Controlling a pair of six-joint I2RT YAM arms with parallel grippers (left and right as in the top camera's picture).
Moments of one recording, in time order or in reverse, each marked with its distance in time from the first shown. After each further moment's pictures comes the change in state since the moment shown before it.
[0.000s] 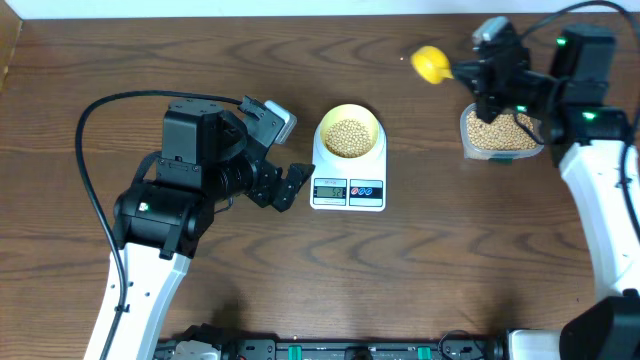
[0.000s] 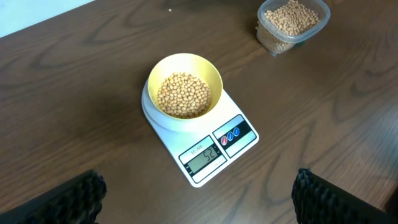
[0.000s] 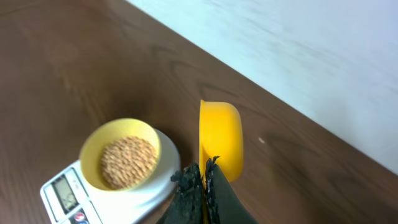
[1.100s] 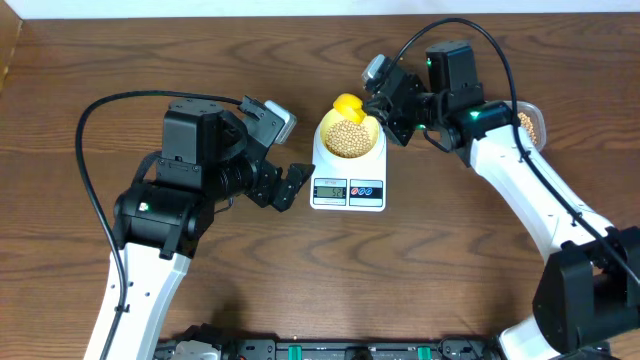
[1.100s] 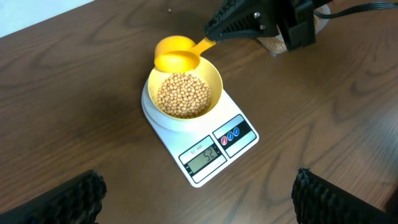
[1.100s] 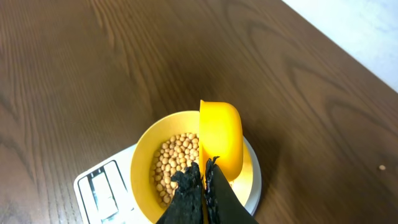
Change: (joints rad) left arm 0.000 0.000 0.000 0.000 0.000 0.000; right arm 0.340 0.184 0.000 0.027 0.186 0.001
